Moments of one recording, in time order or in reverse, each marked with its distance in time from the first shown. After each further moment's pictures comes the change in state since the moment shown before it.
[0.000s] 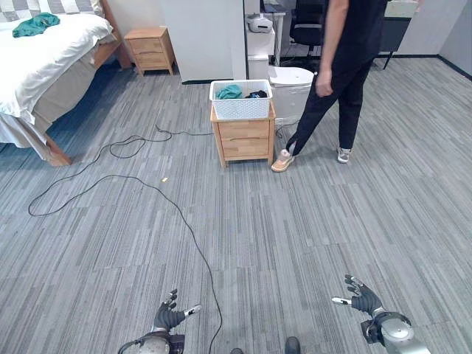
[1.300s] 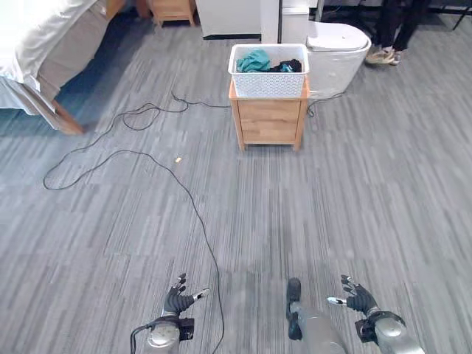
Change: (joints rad) left arm -0.072 -0.032 -0.030 -0.035 -0.032 0.006 0.021; right arm -0.044 0.030 -0.003 0.013 0.001 0.025 -0.039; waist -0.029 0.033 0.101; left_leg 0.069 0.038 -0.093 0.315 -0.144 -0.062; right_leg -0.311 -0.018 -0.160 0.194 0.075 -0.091
